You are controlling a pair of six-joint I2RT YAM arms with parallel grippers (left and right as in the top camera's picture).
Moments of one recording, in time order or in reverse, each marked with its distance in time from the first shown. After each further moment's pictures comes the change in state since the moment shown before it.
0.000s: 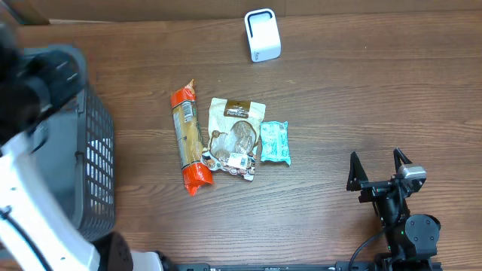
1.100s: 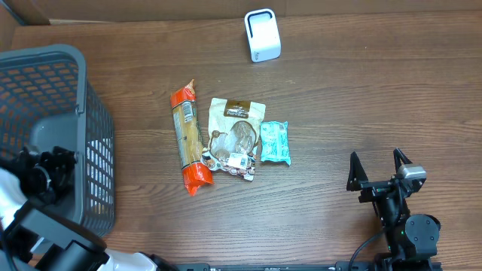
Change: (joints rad) left arm 0.496 0.117 -1.075 0.650 0.353 0.288; right arm 0.000 0.000 0.000 0.000 0.000 0.000
